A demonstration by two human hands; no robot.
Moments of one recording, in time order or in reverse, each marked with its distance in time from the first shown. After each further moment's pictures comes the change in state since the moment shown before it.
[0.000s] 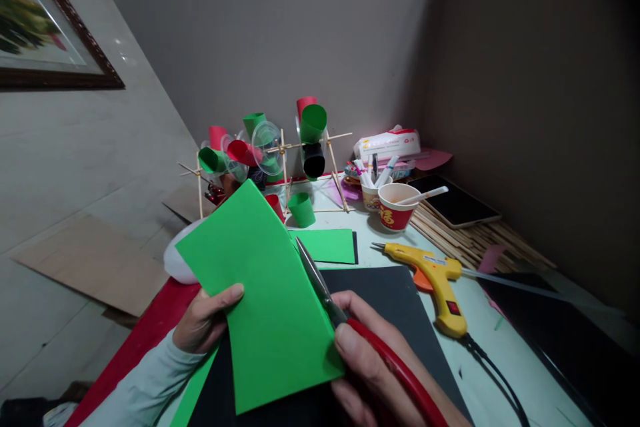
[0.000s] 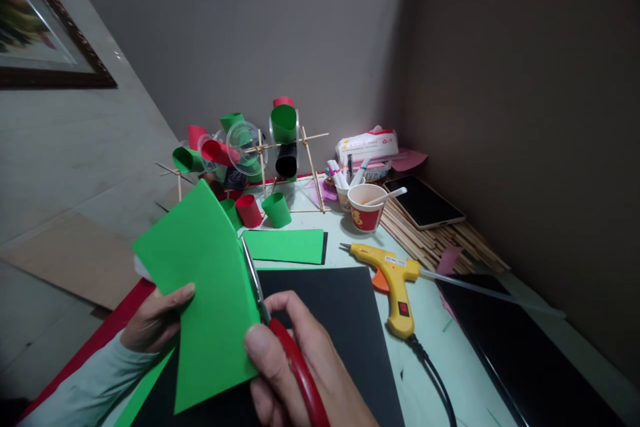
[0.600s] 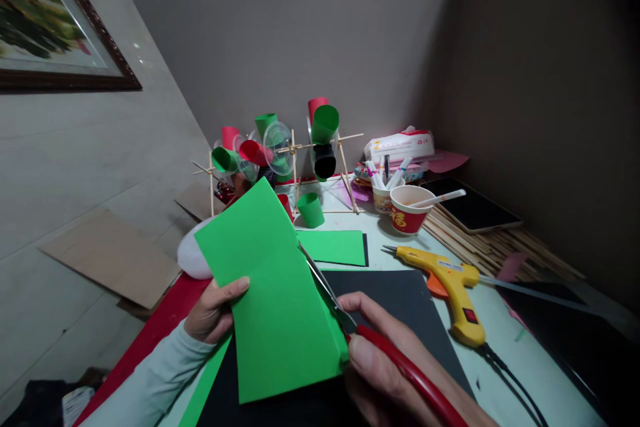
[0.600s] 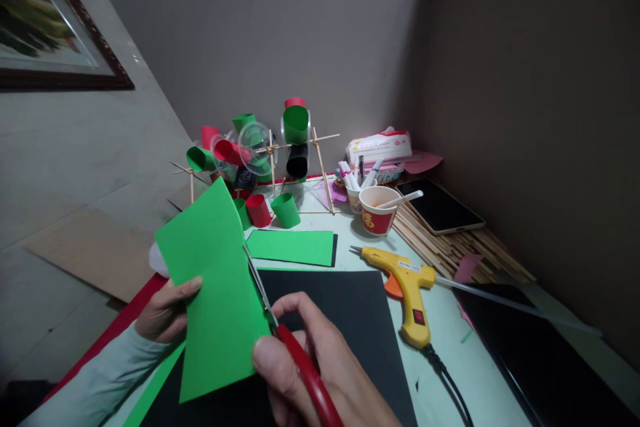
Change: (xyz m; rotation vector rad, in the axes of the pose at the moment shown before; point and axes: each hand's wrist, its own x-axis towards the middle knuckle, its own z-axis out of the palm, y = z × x) left_hand 0.006 0.004 -0.009 -0.044 -0.048 -0.031; right_hand -0.007 -0.013 -0.002 -0.139 -0.029 -0.018
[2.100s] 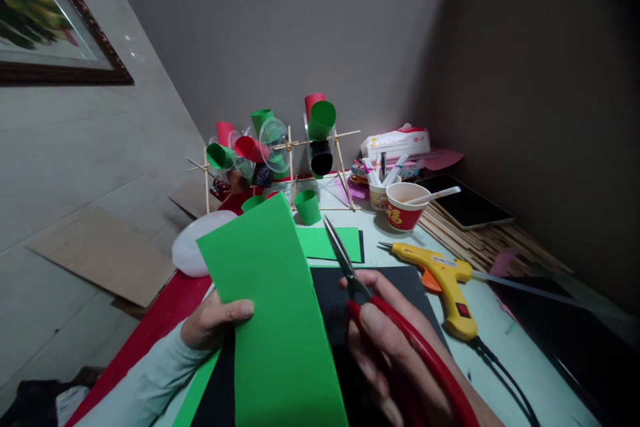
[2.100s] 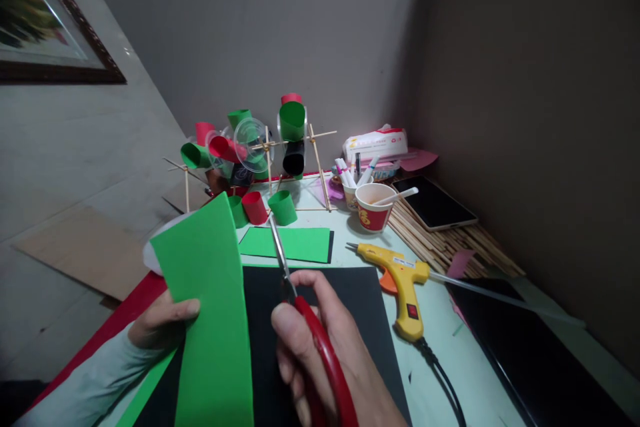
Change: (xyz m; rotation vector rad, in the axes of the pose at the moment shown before) left_hand -0.018 -0.002 0.007 0.179 -0.113 -0.066; right_hand 0.005 0.002 -0.005 0.073 0.149 -0.021
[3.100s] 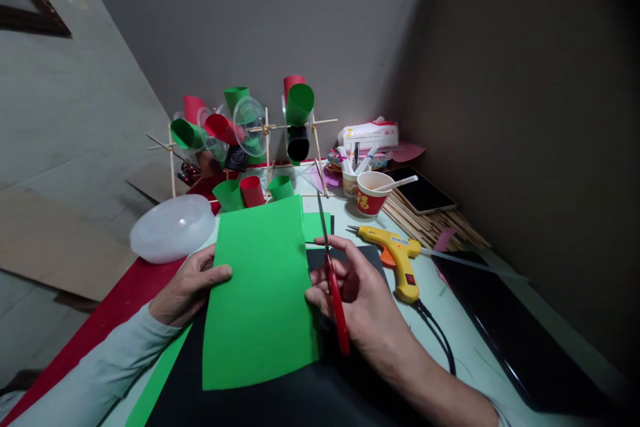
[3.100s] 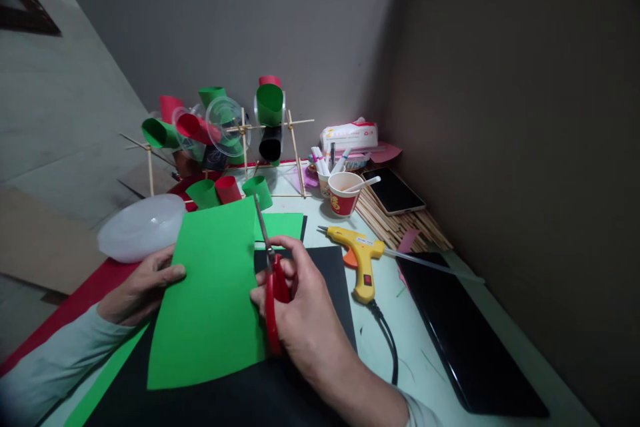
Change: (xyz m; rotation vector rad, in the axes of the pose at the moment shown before) left_hand 0.019 0.002 0.002 0.009 -0.042 0.001; right_hand 0.023 0.016 -0.007 -0.010 0.164 -0.230
